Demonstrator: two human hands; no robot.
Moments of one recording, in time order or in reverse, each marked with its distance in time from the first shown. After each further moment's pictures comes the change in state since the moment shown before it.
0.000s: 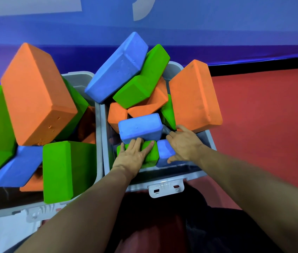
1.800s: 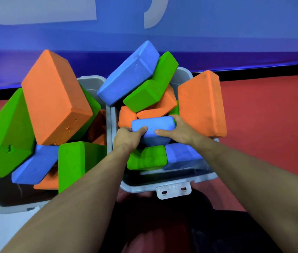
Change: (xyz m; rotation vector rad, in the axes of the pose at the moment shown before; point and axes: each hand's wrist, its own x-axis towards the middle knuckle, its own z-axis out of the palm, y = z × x) left_hand 0.016 -0.045 -0.048 -1.400 0.314 -0.696; right_hand 0.029 -0.002 -0.054 1.460 0.103 0.546
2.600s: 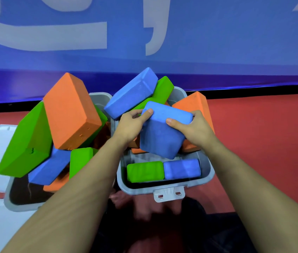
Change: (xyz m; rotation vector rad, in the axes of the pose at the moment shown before) left_hand -0.070 0.094 -0.046 -0.224 -0.228 0.322; right_hand -0.094 -0.068 -0.060 0.182 0.358 -0.109
